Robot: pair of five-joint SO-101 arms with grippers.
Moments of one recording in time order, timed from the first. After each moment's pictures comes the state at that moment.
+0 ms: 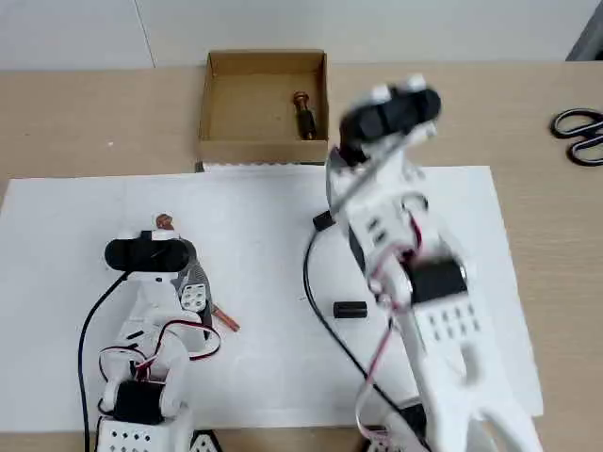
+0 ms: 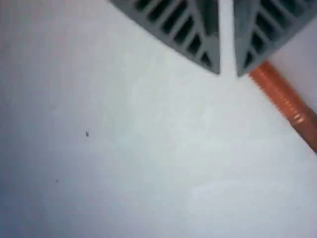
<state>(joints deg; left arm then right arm) 2.1 -101.7 96.2 50.4 10.8 -19.1 -38.2 33.9 35.6 -5.7</state>
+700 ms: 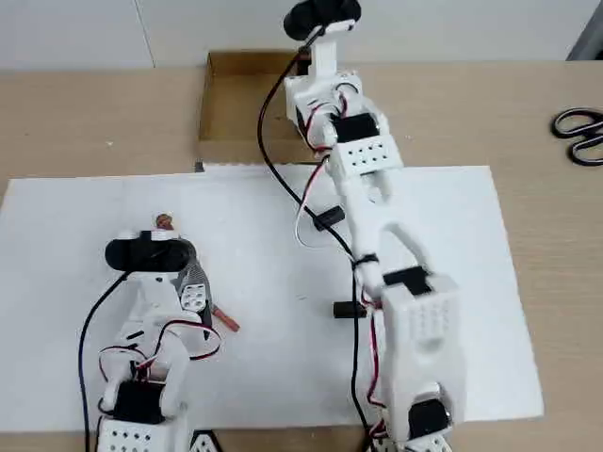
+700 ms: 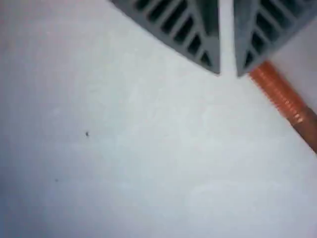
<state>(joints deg) 2.1 -101.7 96.2 50.4 10.8 -19.1 39.2 -39.2 35.6 -5.7</state>
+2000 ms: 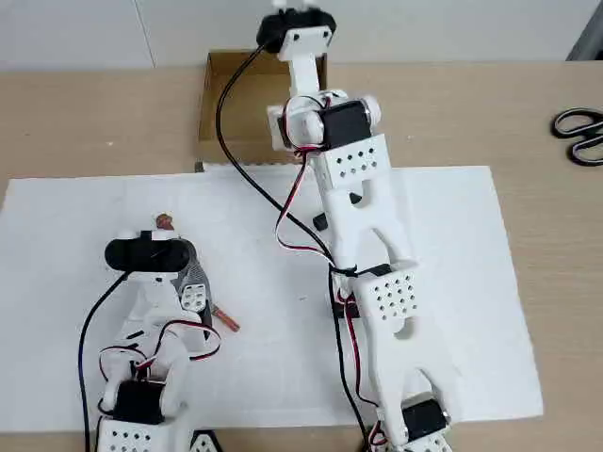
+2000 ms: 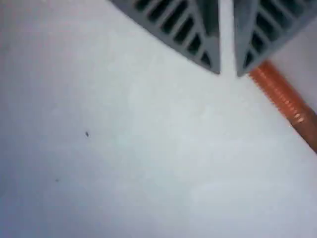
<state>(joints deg) 2.1 -101.7 96.2 50.4 10.8 -23.7 55.5 -92.2 96.6 -7.3</state>
